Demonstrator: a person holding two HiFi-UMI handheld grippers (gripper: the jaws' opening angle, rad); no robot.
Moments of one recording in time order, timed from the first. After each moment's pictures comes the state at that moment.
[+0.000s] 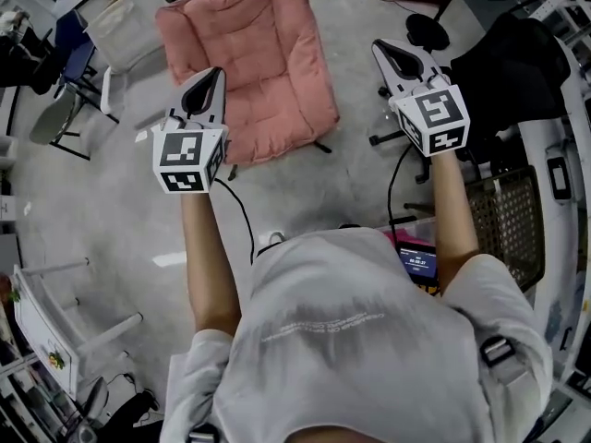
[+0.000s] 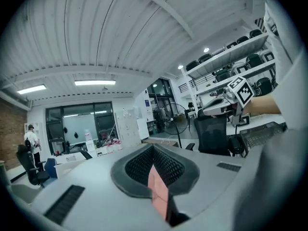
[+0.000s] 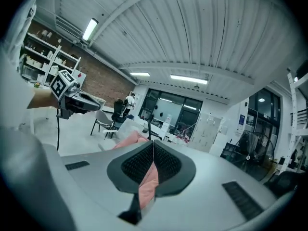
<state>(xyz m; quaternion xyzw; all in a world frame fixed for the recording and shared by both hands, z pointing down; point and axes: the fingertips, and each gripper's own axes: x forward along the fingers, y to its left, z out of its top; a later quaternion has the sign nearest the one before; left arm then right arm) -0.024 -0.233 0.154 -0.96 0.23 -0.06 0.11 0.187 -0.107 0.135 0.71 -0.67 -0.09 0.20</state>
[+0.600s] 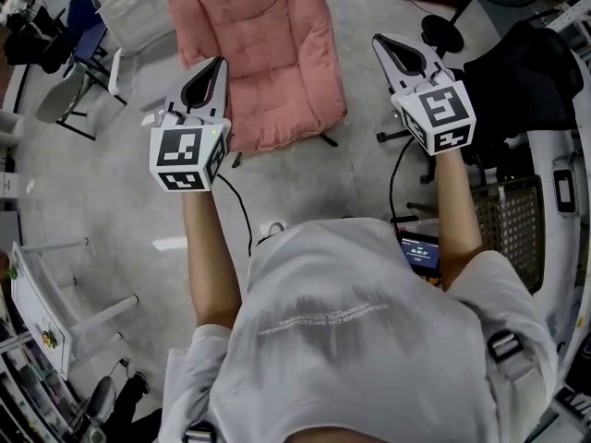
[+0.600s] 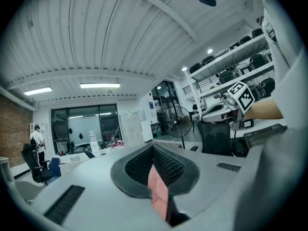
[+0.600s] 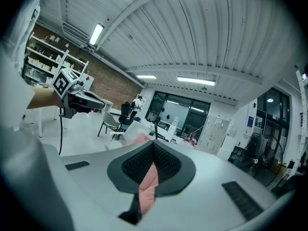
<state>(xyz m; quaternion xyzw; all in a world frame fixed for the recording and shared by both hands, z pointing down) -0.042 -0.223 0.139 -0.96 0.26 -0.05 0.11 0.163 -0.119 0.134 0.68 -0.70 -0.10 0.20</state>
